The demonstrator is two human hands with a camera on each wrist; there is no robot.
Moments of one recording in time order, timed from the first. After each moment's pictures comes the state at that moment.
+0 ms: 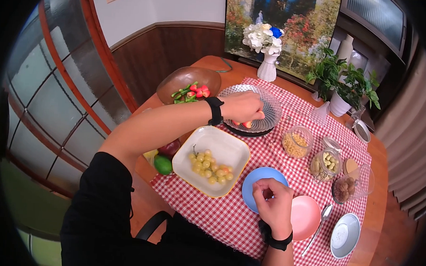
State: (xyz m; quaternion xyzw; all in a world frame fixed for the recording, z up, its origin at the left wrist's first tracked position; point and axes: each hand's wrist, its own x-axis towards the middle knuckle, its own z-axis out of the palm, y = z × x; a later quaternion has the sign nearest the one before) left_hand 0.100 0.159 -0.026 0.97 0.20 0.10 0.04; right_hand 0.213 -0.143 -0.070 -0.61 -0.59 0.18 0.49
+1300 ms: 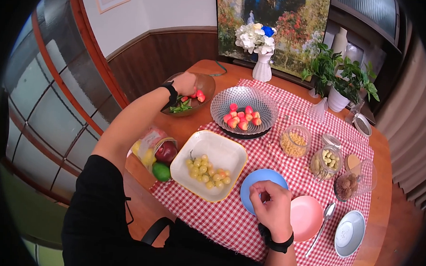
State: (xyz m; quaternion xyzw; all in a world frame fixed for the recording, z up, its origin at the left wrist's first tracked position) left_hand -0.045 0.320 -0.052 0.88 0.47 0.02 -0.10; right_hand 0.213 -0.145 -0.065 -0.61 -0.60 0.19 0.49
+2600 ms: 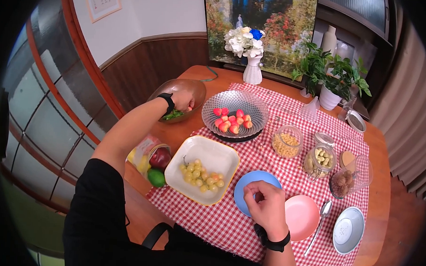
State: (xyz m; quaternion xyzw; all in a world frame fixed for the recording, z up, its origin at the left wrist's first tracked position) left_hand -0.040 0.325 -0.086 0.94 0.34 -0.10 -0.01; right_hand 0.217 -0.143 -0.068 -0.61 -0.59 0.19 0.49
